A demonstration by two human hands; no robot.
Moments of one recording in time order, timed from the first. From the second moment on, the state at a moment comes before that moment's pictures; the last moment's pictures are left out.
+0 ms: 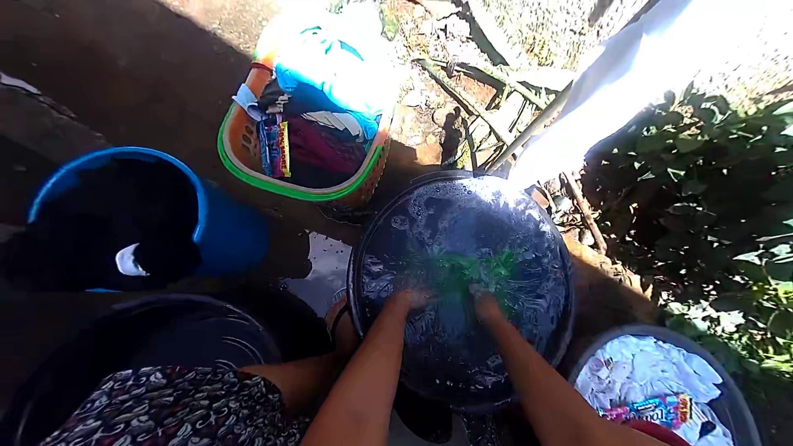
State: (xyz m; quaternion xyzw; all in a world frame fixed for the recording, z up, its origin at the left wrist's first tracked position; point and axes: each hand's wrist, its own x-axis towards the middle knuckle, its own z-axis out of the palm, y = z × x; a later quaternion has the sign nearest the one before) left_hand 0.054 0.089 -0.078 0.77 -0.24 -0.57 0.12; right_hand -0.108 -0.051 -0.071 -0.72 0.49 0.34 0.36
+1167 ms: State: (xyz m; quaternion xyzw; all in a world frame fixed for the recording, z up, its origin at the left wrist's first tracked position) left_hand -0.008 0.004 0.036 0.76 -0.32 -0.25 0.51; right_hand -0.067 -0.028 0.025 -0.34 0.54 -0.22 0.74
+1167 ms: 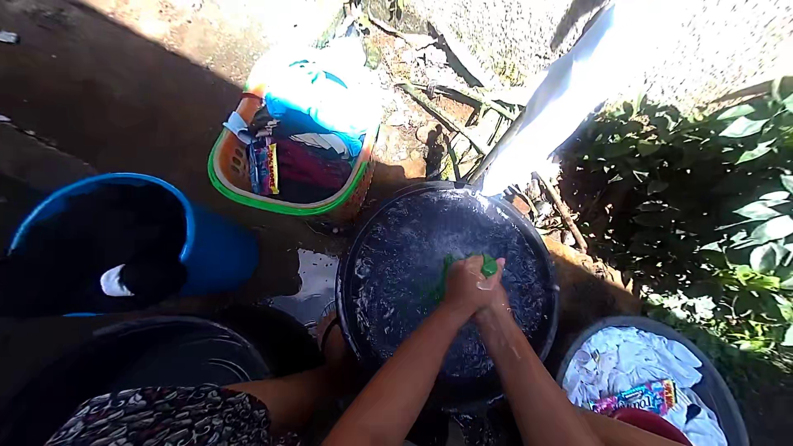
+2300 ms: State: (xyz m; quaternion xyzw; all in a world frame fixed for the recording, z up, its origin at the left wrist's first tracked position) left_hand 0.019 0.095 0.069 0.38 0.15 -0.41 0.81; right_hand -0.090 0.005 0.143 -0.42 0.38 -0.23 0.79
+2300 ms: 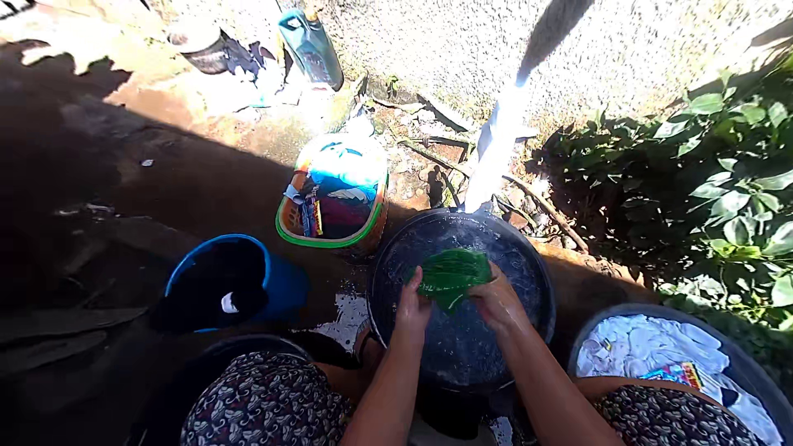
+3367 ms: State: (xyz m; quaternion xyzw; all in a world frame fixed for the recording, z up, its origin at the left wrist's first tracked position) left_hand 0.046 0.016 0.174 0.52 -0.26 -0.73 0.35; right_hand -0.113 0.026 0.163 -0.90 -0.04 -0.40 0.18
